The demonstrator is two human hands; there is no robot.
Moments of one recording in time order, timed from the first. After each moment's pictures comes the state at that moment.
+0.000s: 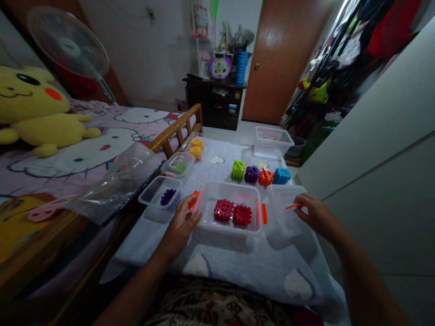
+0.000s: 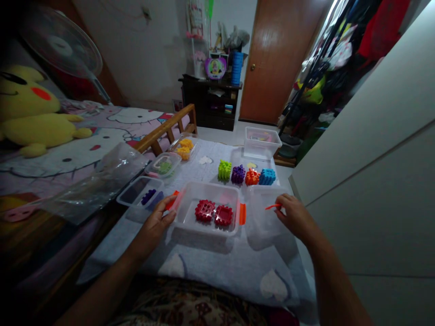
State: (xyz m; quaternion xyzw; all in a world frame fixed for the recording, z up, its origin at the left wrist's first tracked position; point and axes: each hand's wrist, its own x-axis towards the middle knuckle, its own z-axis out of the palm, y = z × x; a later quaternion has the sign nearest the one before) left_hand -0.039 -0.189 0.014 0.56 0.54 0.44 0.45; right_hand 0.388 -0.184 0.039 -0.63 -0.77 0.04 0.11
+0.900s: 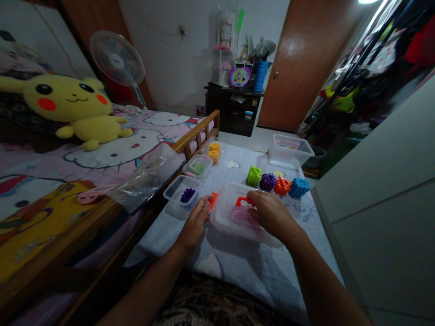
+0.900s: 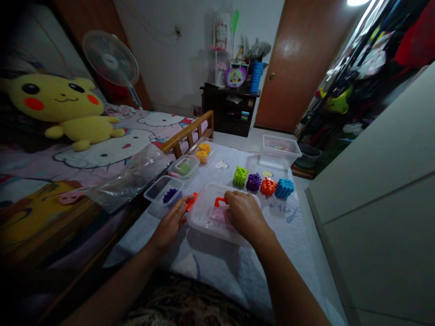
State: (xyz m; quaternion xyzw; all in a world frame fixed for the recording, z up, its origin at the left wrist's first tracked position) left_hand -0.033 -0.192 0.027 0.42 0.53 0.50 0.54; right_hand 0.189 -0.154 0.103 -0.54 -0.84 0.07 0.03
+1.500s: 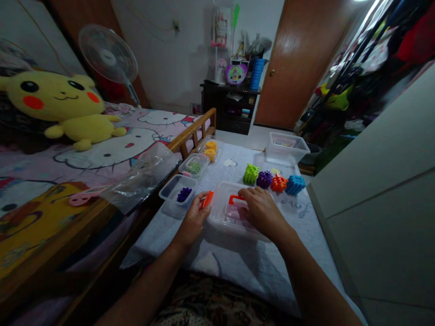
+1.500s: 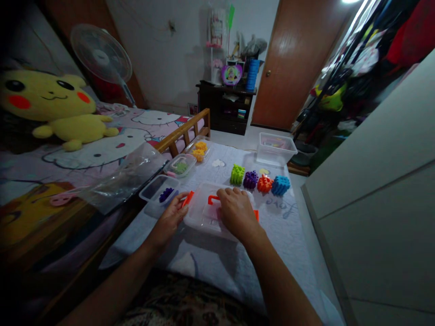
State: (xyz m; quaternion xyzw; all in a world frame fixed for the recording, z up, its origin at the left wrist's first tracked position) left_hand -0.032 -0.183 0.021 0.41 0.49 0.51 0.58; right_hand 0.180 -0.160 0.098 -0.54 -0.84 0.08 0.09
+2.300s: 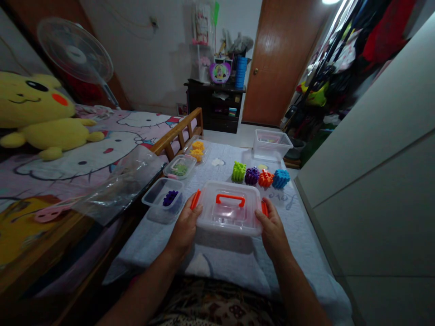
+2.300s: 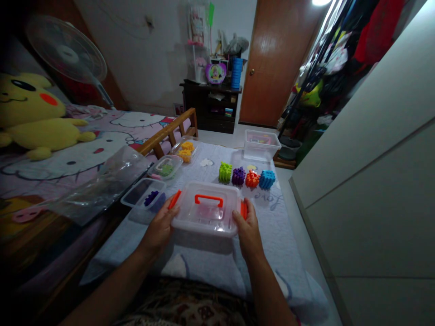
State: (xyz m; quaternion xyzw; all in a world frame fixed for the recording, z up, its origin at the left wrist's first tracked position) left_hand -0.014 -0.185 0.016 0.40 0.49 0.53 0.57; right_hand 0.221 -0.210 0.003 -0.57 -0.33 0.48 0.58
